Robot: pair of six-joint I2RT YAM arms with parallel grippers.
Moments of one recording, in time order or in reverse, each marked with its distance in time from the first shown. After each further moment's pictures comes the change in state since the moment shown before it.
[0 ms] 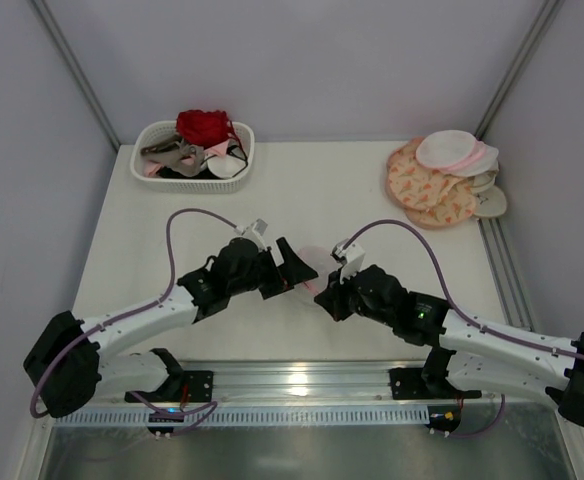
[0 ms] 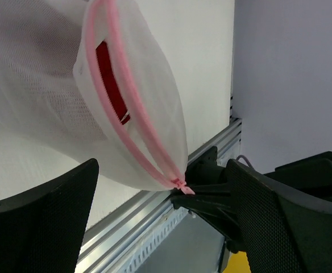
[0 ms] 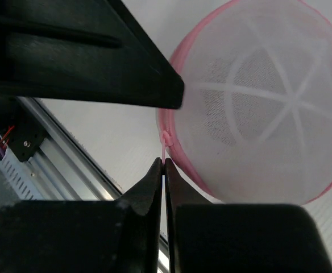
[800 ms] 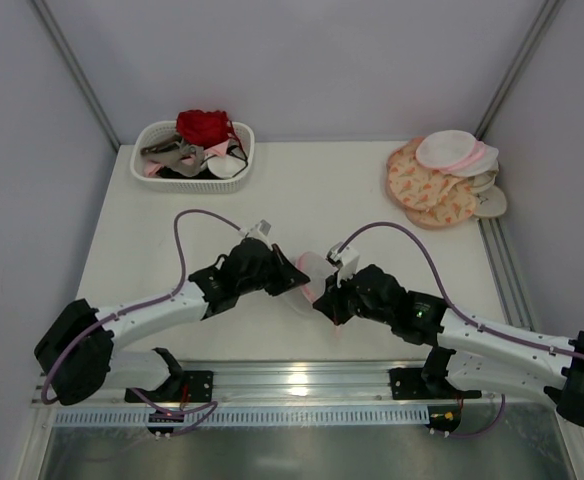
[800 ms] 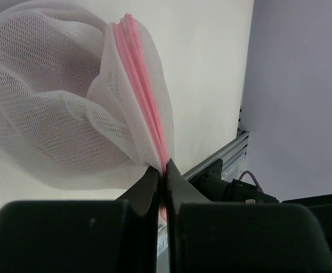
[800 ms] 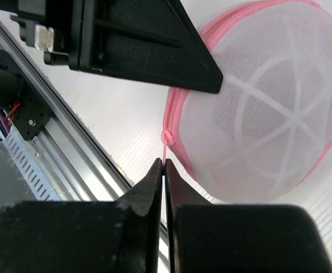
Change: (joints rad) left arm -0.037 0.121 0.028 0.019 -0.069 -0.061; right arm -0.006 0.022 0.000 0.007 -0.116 -0.043
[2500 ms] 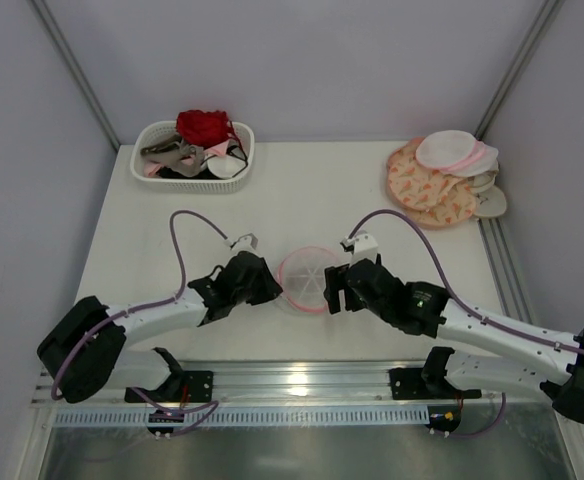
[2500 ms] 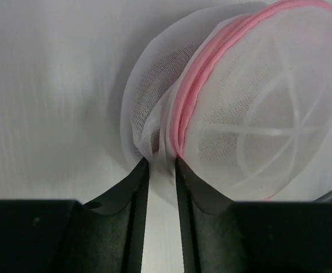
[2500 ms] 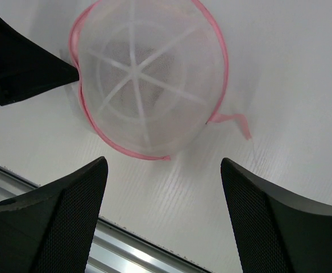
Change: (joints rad) left arm 0.047 -0.010 -0.138 -0.050 -0.197 0.222; right arm 0.002 0.041 0.158 -0.361 0.372 0.110
